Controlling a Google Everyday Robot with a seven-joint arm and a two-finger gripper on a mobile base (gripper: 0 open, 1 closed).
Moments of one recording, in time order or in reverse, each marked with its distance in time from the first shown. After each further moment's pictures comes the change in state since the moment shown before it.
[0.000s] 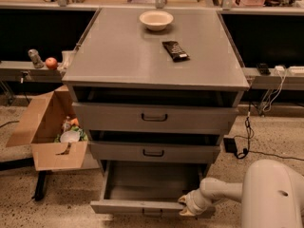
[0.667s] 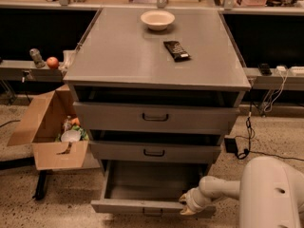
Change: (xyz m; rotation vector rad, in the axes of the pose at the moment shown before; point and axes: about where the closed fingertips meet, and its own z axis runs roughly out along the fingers) arm -0.004 -0.013 -0.002 0.021 0.019 -0.008
